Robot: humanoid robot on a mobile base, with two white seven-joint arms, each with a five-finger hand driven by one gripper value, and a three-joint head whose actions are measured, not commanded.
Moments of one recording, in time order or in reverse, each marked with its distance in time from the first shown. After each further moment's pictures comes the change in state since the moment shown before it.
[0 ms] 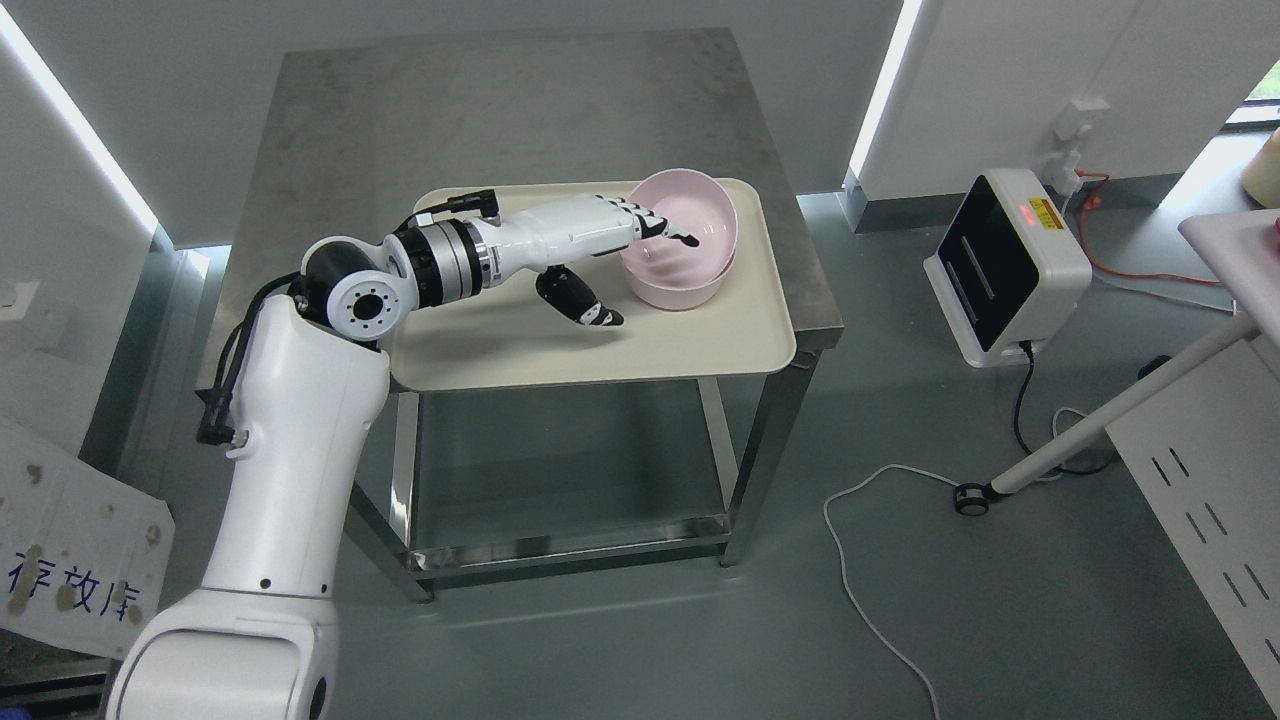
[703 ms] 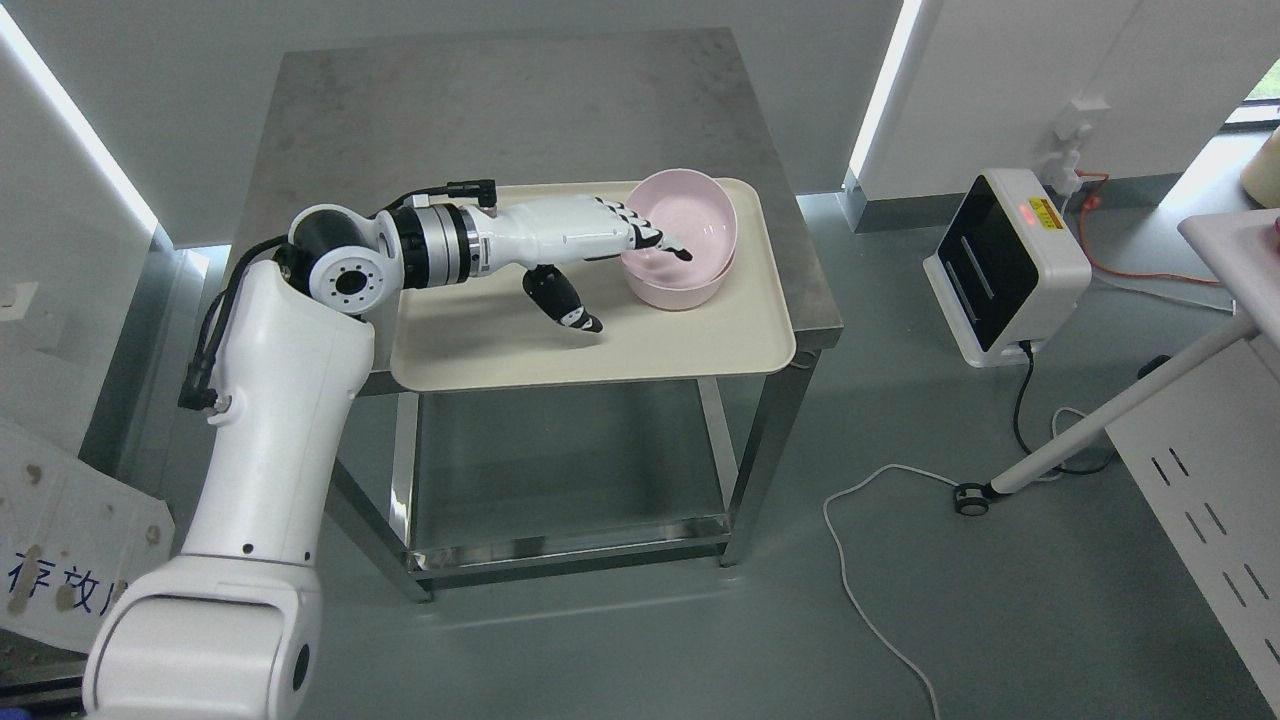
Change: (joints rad) left arm -0.046 0.029 0.029 0.080 0.006 -0.169 -0.100; right arm 0.000 0.000 0.000 0.000 0.000 -0.004 0.000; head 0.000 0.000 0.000
